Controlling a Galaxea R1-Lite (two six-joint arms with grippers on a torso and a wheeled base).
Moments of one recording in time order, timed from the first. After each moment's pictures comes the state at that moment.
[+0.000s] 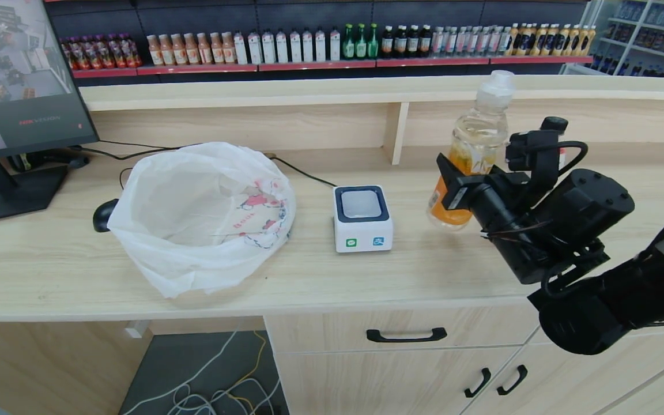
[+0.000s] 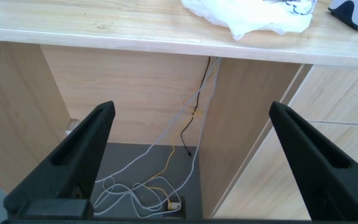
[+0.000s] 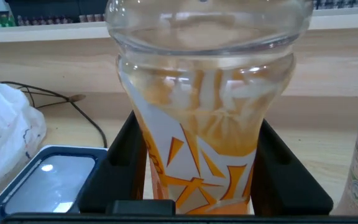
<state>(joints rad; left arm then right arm) 0.00 0.00 0.00 0.00 0.00 -0.02 0.43 1.96 -0.82 -1.53 -0.20 -0.07</state>
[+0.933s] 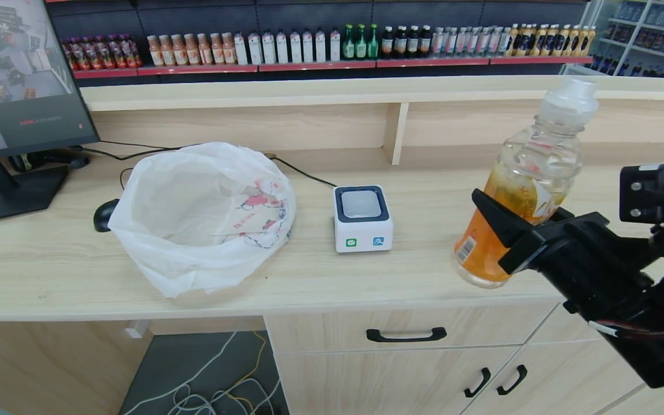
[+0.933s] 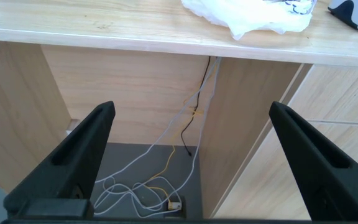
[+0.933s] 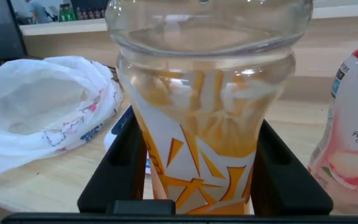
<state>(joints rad) 0.00 0.00 0.00 0.00 0.00 -0.01 0.57 1.60 -0.36 -1.57 -0.16 -0.03</state>
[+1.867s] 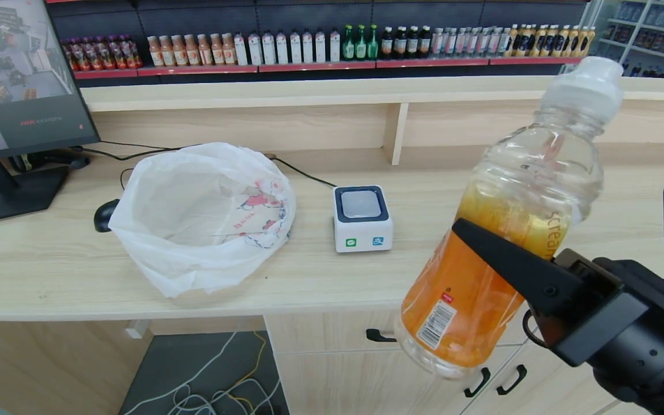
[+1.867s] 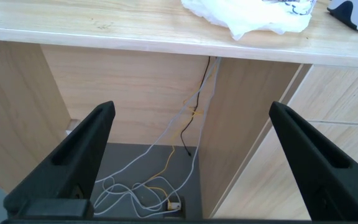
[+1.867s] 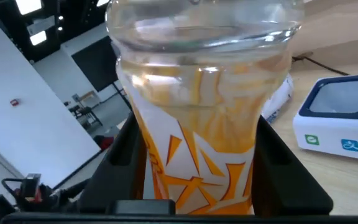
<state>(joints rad) 0.00 0.00 0.00 0.00 0.00 -0.02 0.83 1.48 -0.31 -1.57 0.04 0.43</state>
